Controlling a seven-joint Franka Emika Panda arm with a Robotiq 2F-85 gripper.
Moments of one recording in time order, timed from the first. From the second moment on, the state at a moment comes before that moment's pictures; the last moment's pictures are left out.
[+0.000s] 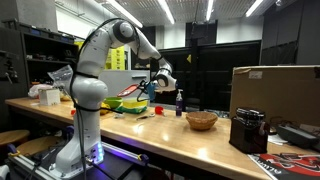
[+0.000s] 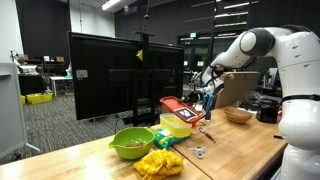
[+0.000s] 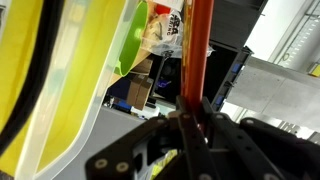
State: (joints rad) arm -0.17 0.30 -0.23 -2.06 1.26 1.34 -1.17
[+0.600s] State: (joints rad) arm -0.17 0.30 -0.23 -2.05 1.21 1.34 -1.21
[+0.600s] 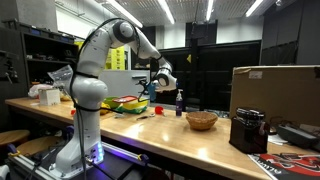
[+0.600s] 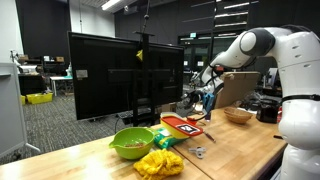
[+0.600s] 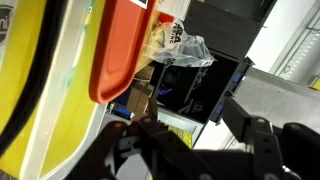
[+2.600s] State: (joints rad) arm 0.06 -0.18 0.05 -2.07 0.15 2.16 -0.23
